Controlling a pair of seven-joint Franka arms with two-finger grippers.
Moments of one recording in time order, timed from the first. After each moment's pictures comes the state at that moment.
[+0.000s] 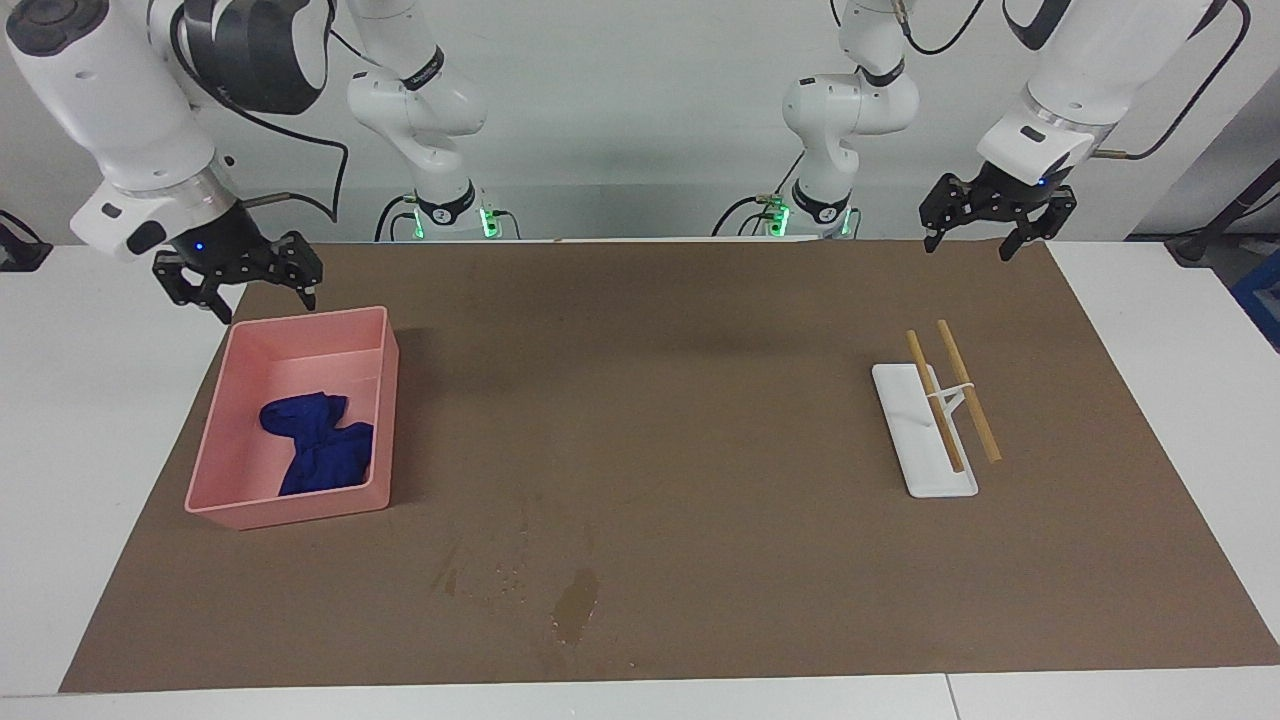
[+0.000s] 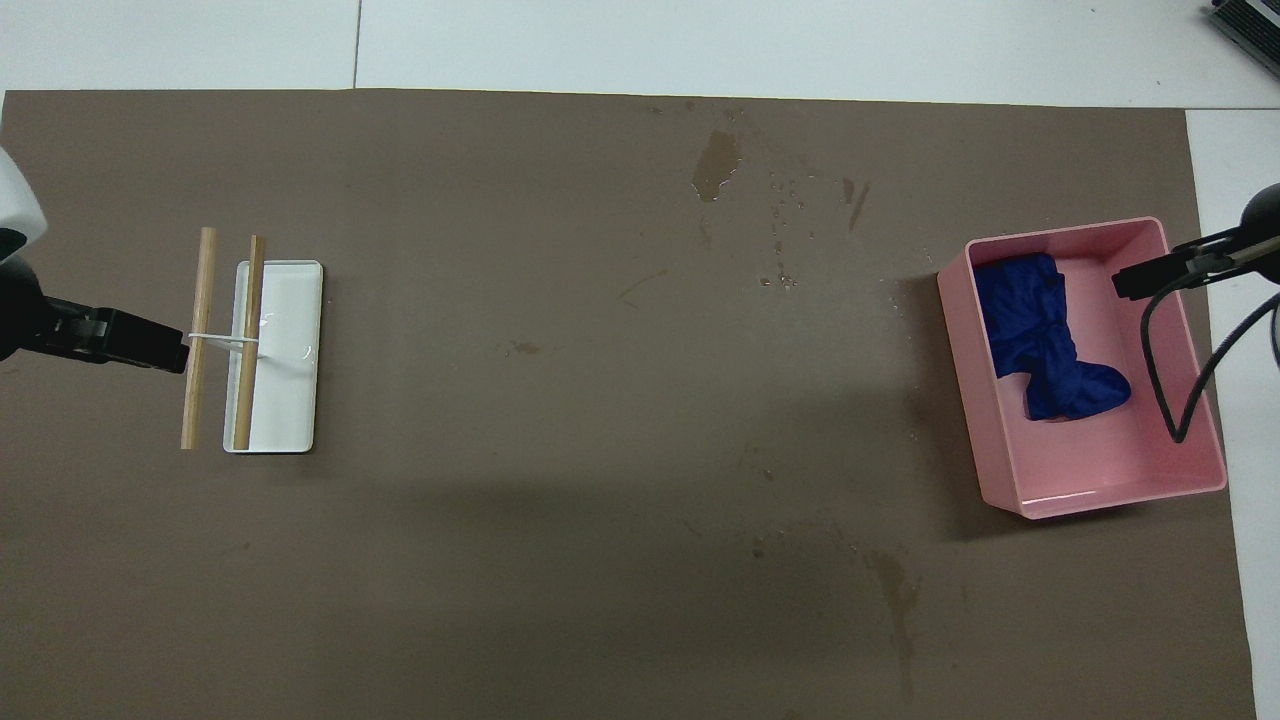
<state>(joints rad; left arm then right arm) -0.06 -0.04 -0.05 -1.57 -0.02 1.49 0.10 -0.14 0.05 0.06 -1.55 -0.02 1.59 -0.27</state>
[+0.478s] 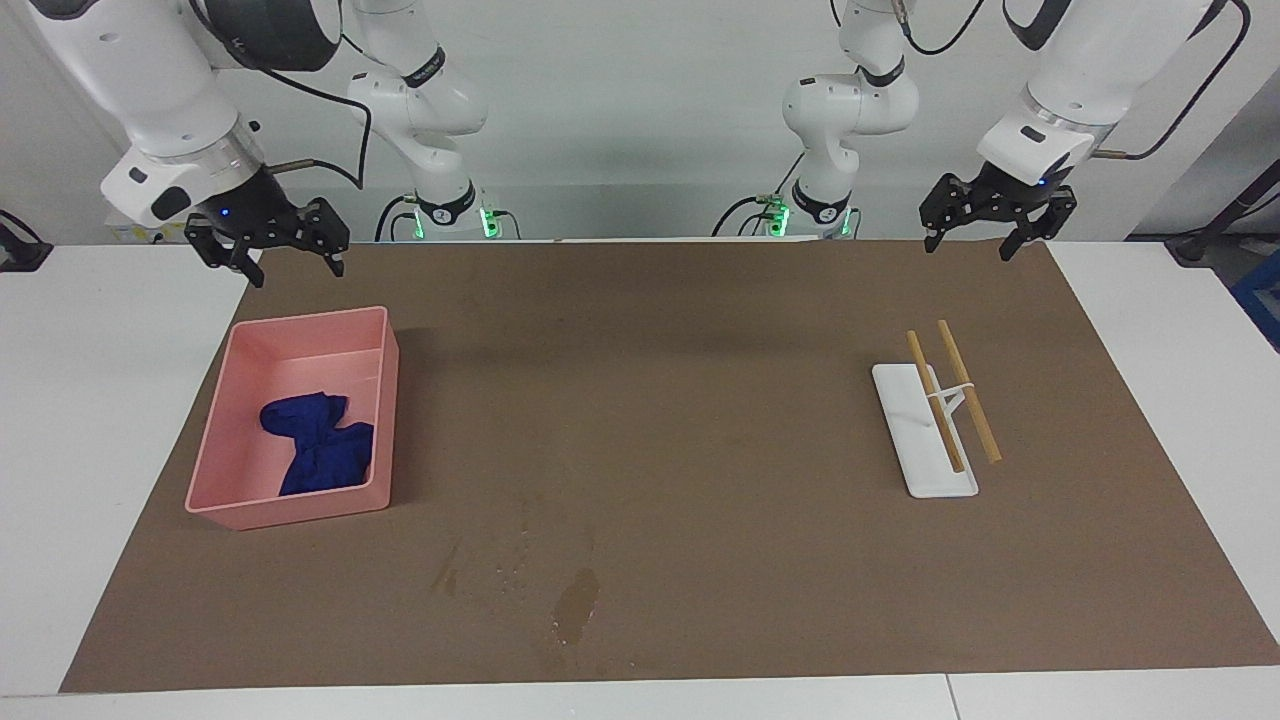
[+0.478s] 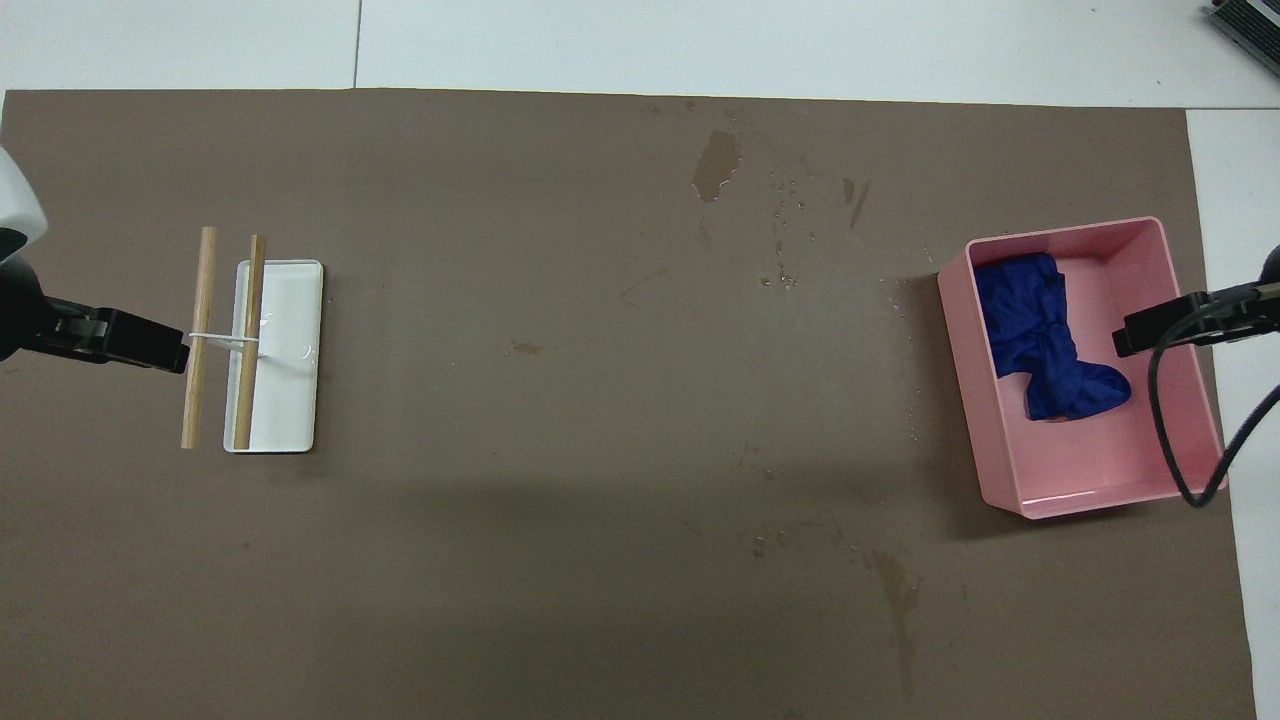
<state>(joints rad) -0.06 -0.04 -0.05 -1.57 -0.02 1.49 0.10 -0.09 0.01 0.06 -1.55 0.02 1.48 -0.14</state>
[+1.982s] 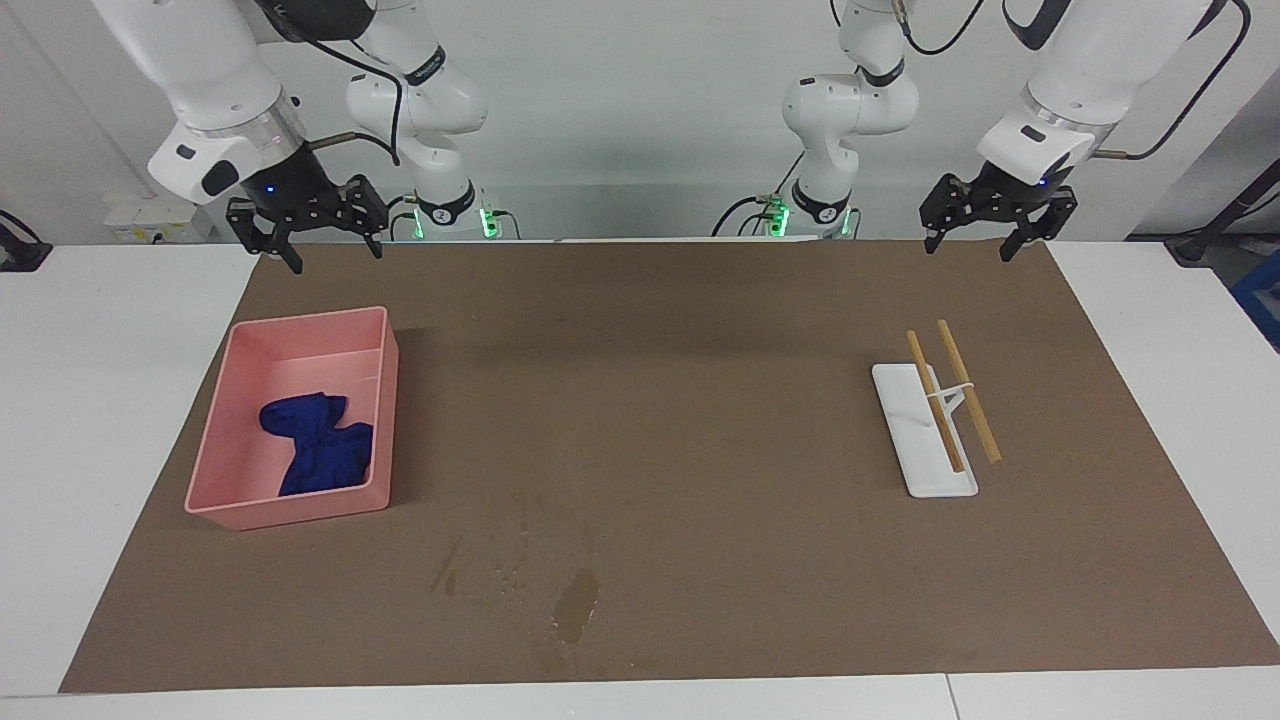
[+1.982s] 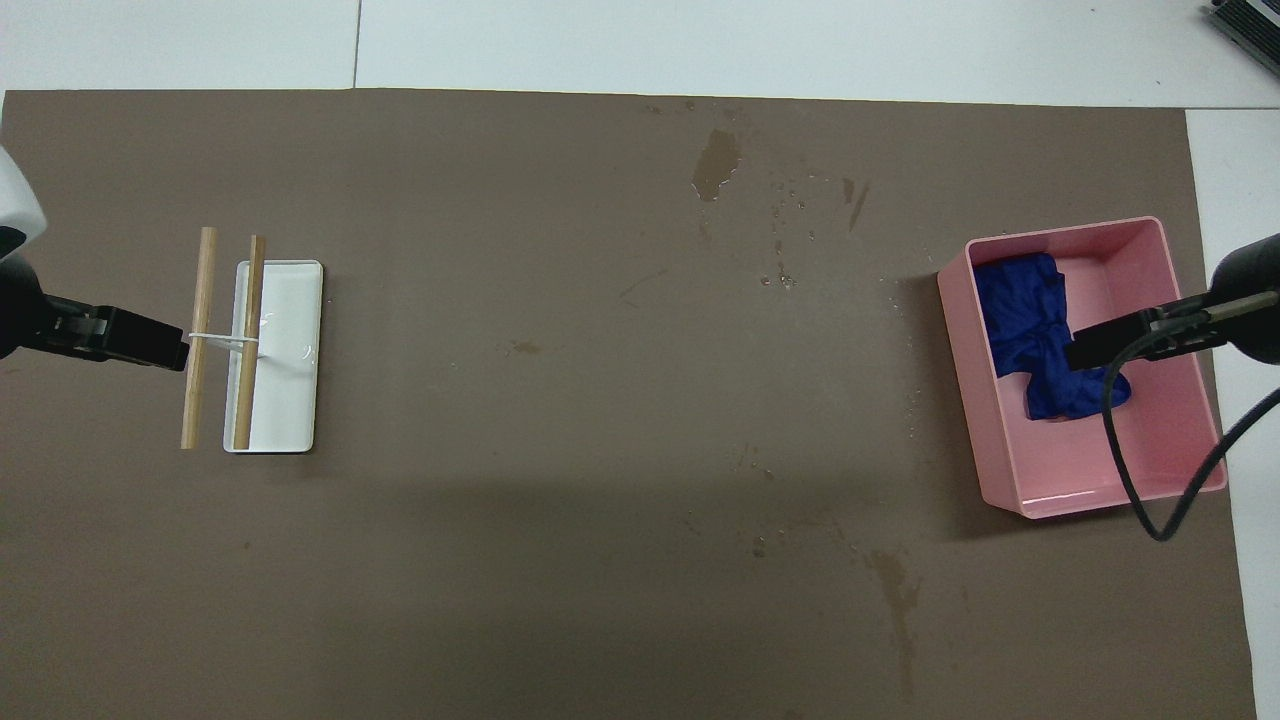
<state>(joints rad) -0.06 -0.04 -0.05 -1.57 -0.02 1.50 0.10 -0.05 -0.02 0.08 -1.55 0.06 1.49 -0.14</state>
